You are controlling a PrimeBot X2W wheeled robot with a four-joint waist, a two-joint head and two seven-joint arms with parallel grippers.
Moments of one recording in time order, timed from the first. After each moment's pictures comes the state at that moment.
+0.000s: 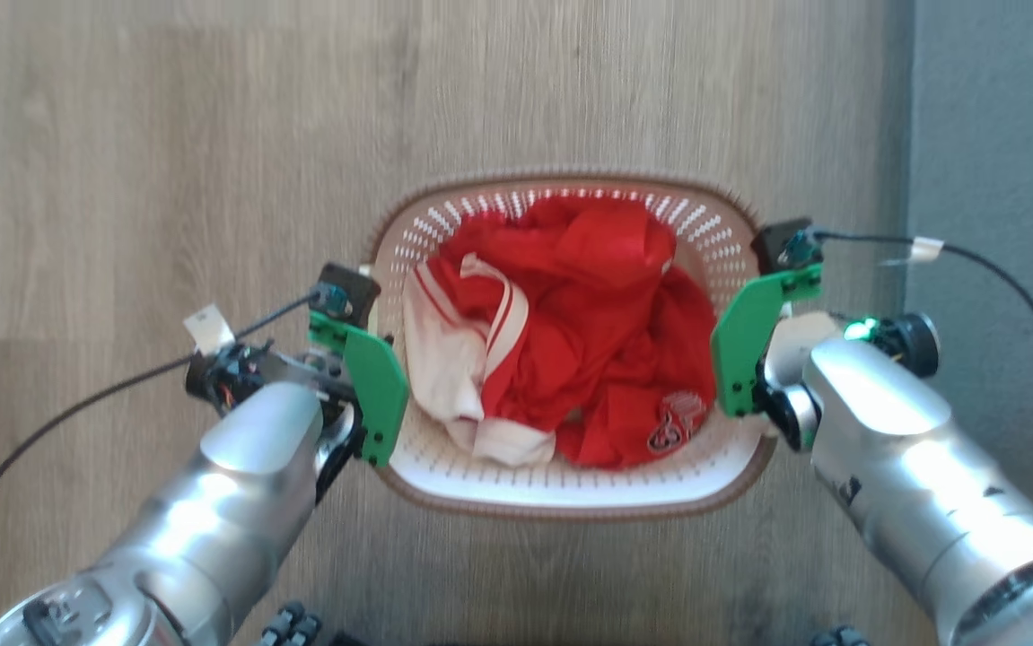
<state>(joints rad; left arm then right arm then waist) -0.86 0.05 -1.22 1.21 -0.90 -0.11 -0.06 -0.85 -0.08 0.72 1.14 0.62 0.12 0.17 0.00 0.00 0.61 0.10</state>
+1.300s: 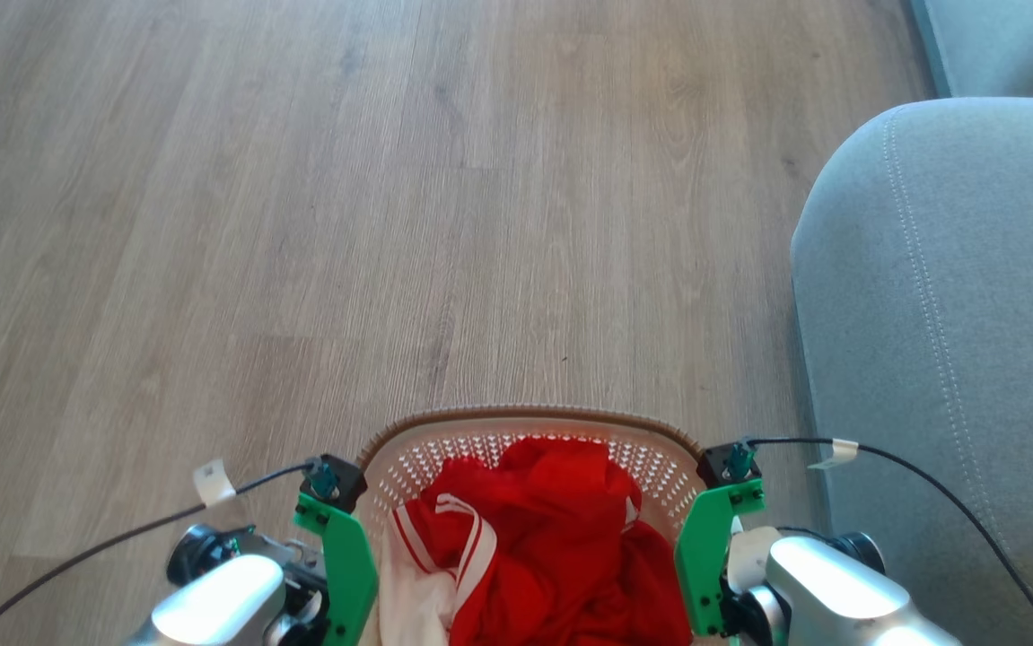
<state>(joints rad) -0.55 0.28 -1.27 0.85 -0.93 -0.11 0.21 -0.53 -0.09 0.94 0.98 0.84 0.10 0.33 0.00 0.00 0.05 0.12</state>
